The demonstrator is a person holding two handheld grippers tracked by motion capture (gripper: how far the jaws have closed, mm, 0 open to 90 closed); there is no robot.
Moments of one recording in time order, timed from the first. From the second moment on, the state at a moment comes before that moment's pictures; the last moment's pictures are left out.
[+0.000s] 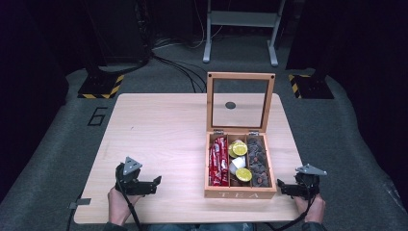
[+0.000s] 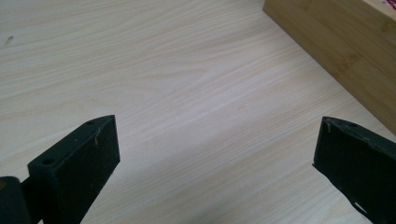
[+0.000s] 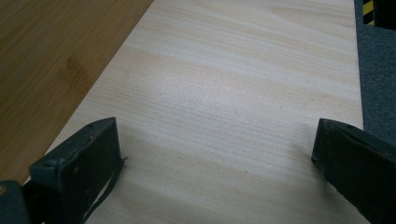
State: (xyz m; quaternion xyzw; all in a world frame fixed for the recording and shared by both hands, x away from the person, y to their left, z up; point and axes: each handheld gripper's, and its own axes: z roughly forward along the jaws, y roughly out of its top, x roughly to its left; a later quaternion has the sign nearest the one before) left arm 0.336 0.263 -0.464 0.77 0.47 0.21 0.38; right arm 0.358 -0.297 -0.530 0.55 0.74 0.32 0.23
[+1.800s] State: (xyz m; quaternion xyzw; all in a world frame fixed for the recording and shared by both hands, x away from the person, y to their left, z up) left arm 0.350 0.132 -0.433 0.84 0.33 0.14 0.40; right arm 0.358 -0.297 -0.530 0.55 0.74 0.32 0.23
